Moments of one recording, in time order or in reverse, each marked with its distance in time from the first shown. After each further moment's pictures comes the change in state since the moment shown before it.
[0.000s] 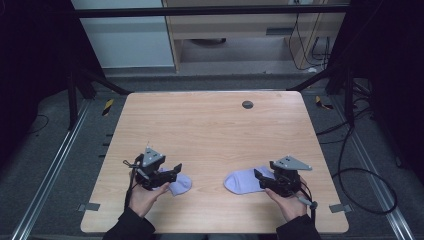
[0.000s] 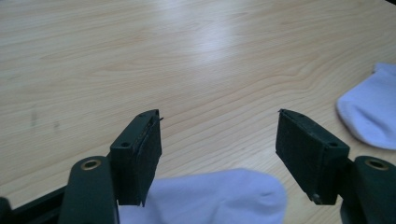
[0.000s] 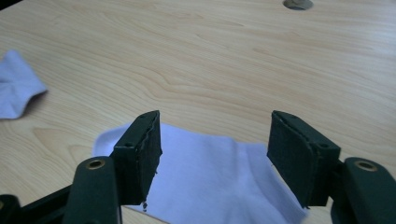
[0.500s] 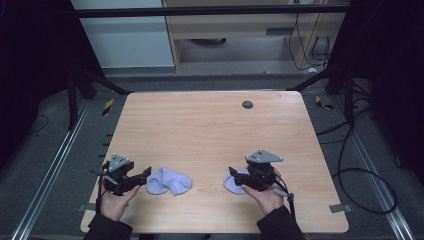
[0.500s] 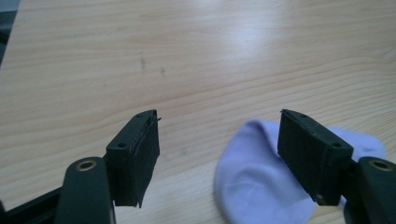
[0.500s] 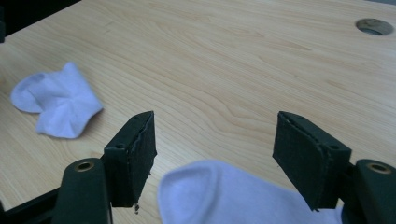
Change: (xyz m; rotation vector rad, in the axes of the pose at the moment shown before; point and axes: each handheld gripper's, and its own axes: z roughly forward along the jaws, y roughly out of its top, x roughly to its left) left arm 0.063 -0.038 -0.032 0.038 0.117 -0.102; right arm 0.050 0.030 0.032 0.011 0.105 -0.064
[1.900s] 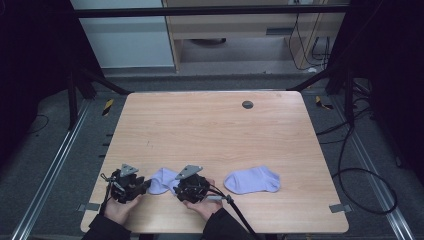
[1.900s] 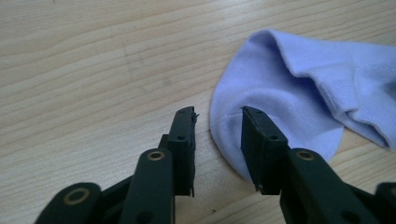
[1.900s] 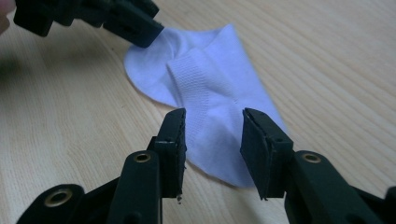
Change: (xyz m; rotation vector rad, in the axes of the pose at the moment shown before) left arm -0.007 -0.026 0.027 0.201 -0.049 0.055; right arm 0.137 0.001 0.110 0.176 0.241 -0.228
